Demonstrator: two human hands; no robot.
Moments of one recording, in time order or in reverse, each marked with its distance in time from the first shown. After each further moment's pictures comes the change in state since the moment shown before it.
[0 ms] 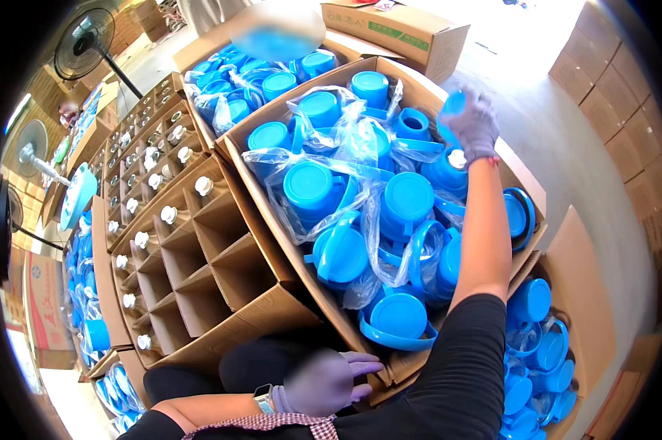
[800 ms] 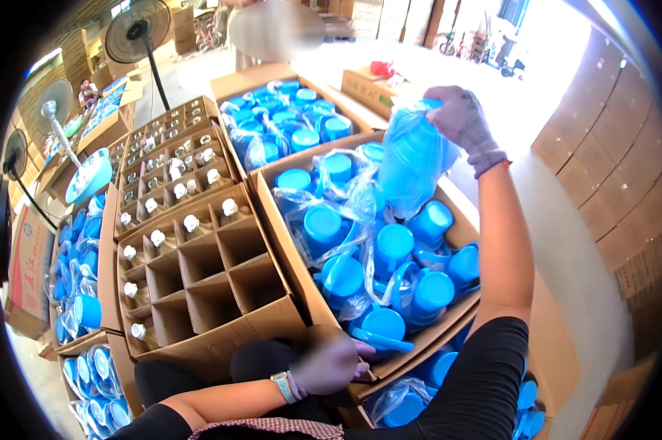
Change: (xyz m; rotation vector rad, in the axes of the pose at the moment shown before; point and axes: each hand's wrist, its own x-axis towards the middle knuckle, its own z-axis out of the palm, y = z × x) left_hand -0.007 0.003 0.020 -0.270 0.195 -0.008; right_hand 0.016 -0.161 -0.267 0.233 -0.002 -0.564
